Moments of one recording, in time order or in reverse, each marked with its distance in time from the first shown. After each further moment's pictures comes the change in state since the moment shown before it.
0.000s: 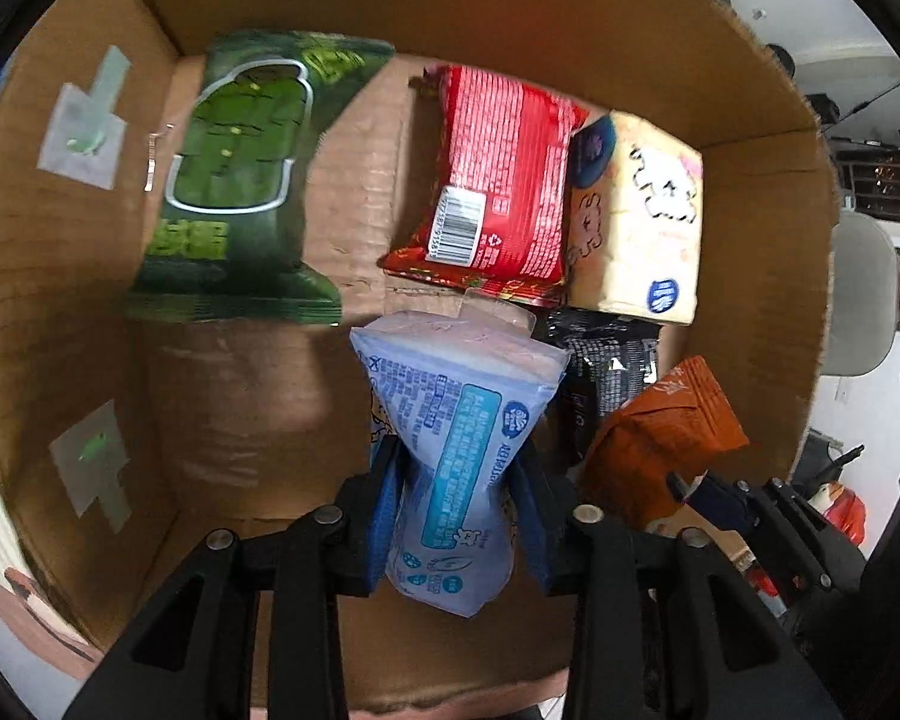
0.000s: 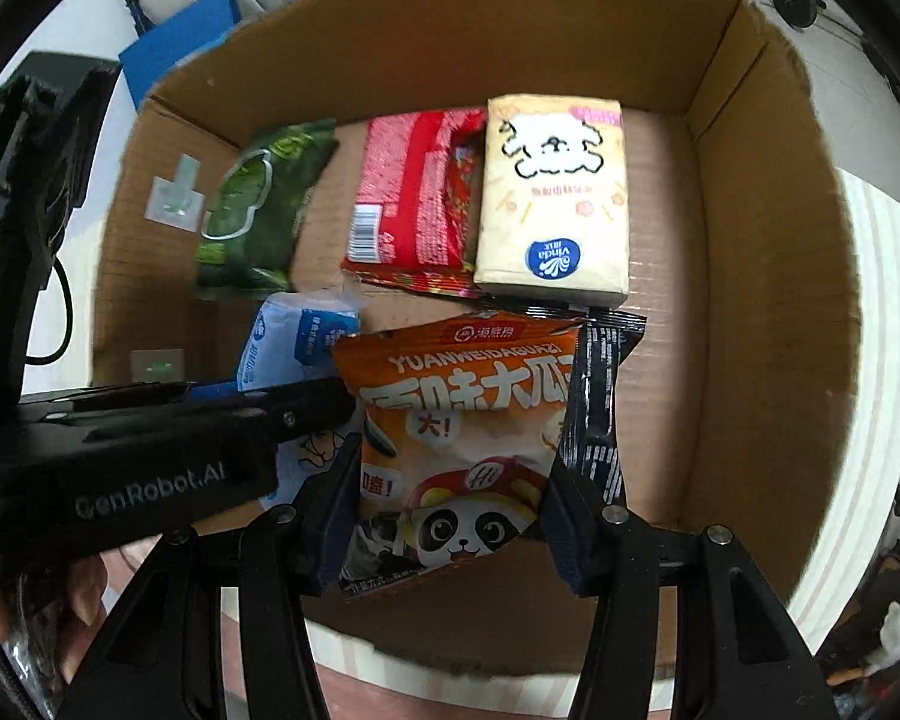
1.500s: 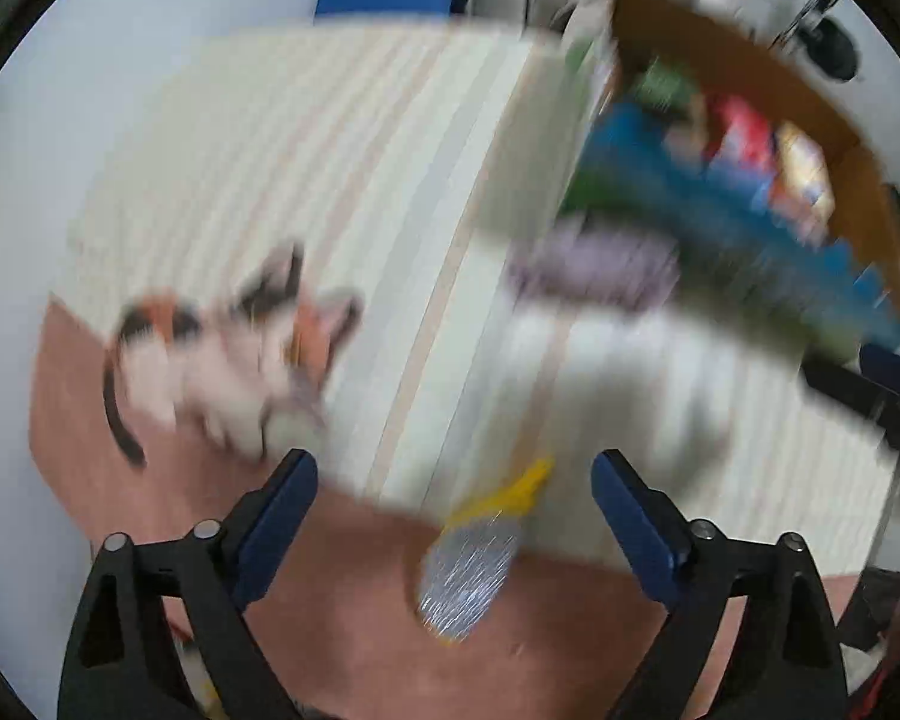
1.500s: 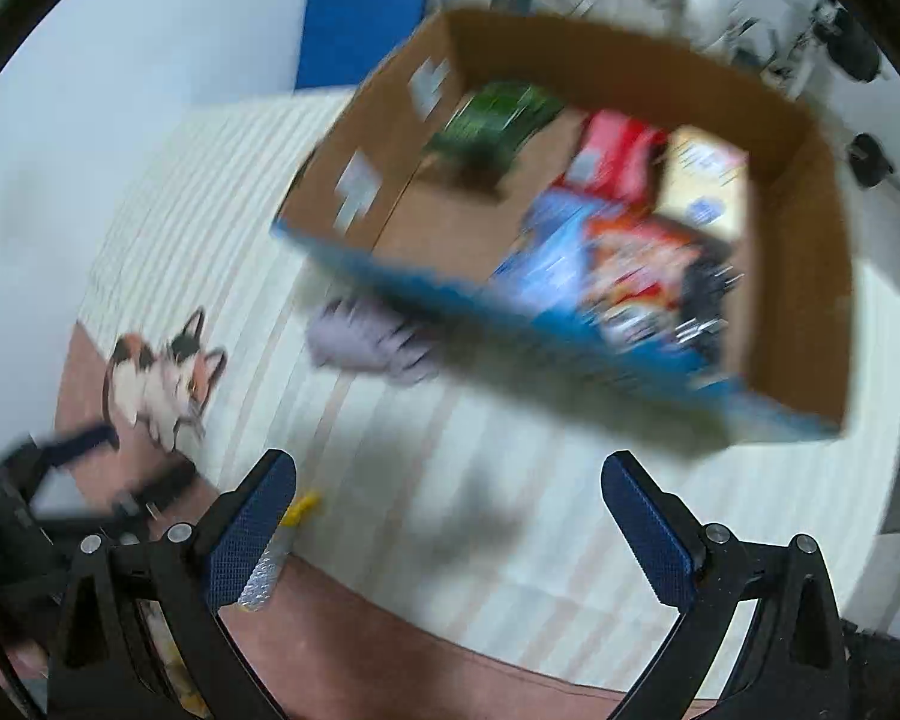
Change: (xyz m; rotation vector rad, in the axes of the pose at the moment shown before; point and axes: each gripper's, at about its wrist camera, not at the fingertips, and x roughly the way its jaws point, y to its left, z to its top) left arm -0.014 0.105 -0.293 -0.291 -0.391 0.323; right arm -0.042 0.089 -0.146 -0.344 -0.150 0.011
